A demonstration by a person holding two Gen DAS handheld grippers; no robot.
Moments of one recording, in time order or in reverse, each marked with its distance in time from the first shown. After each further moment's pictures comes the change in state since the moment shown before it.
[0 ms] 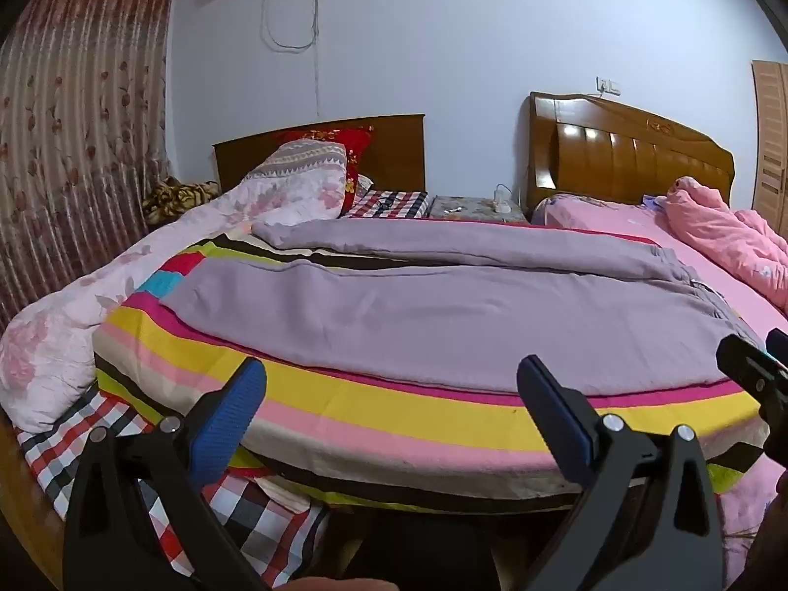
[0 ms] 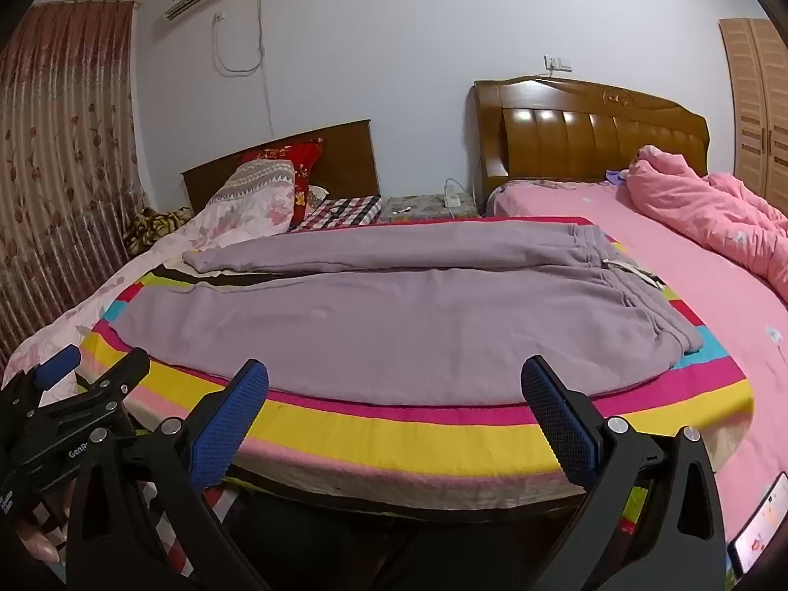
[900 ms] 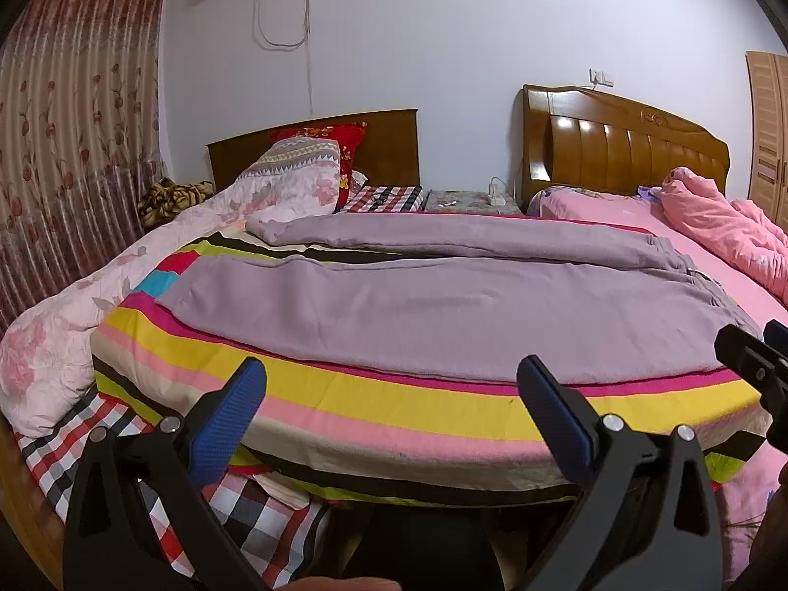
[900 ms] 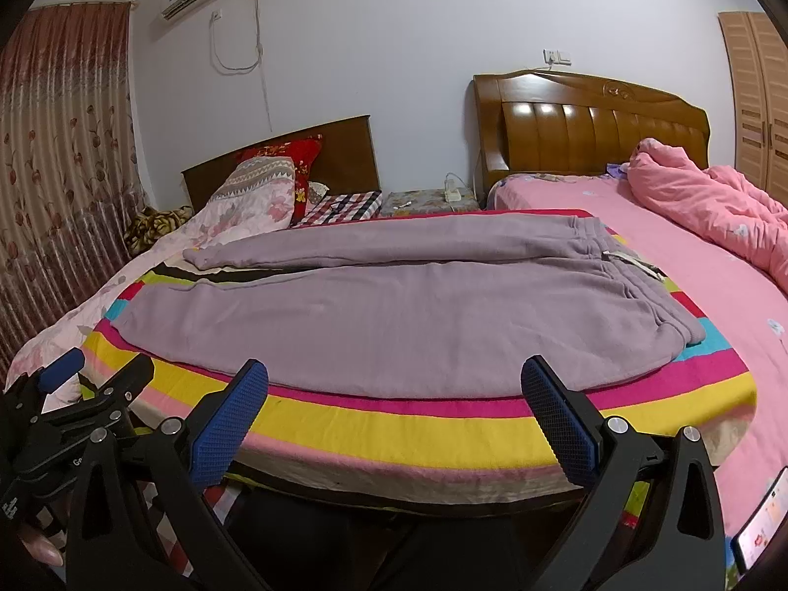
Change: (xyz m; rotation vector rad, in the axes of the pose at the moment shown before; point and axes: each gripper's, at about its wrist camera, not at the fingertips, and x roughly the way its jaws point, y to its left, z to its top) left arm 0.004 -0.001 -0.008 0.022 0.012 -0.014; right arm 0.003 -0.006 -0.006 0.012 0.010 0.009
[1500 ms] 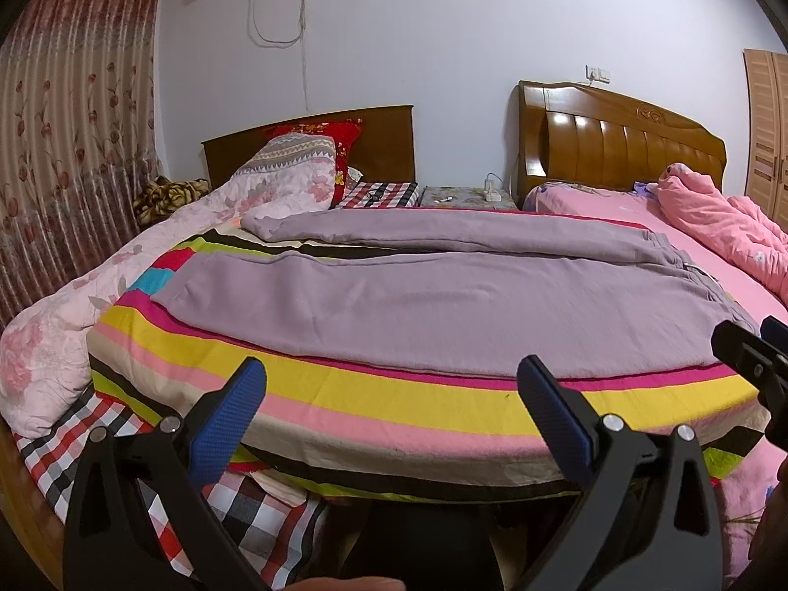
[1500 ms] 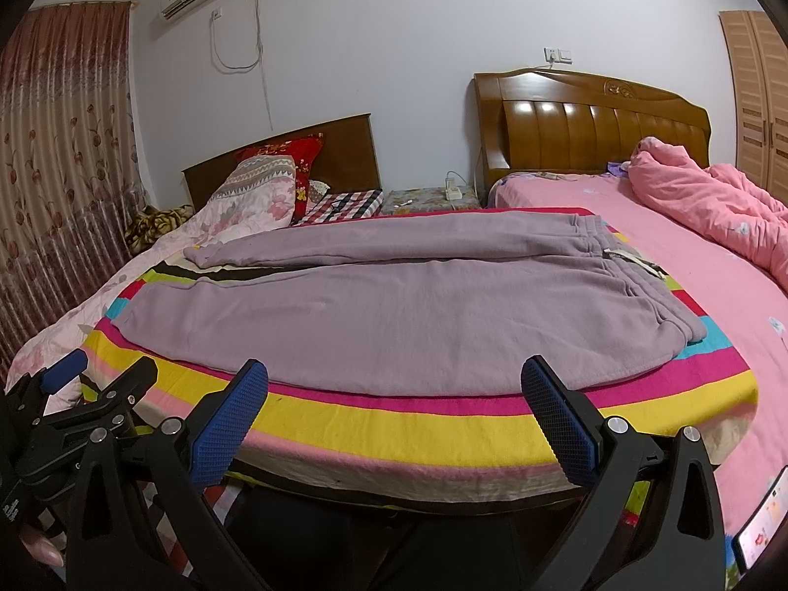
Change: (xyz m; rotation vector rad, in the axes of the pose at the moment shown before) left arm 0.001 -0.001 0.000 0.005 0.013 -0.011; right arm 0.000 0.000 -0.001 0.002 0.001 0.000
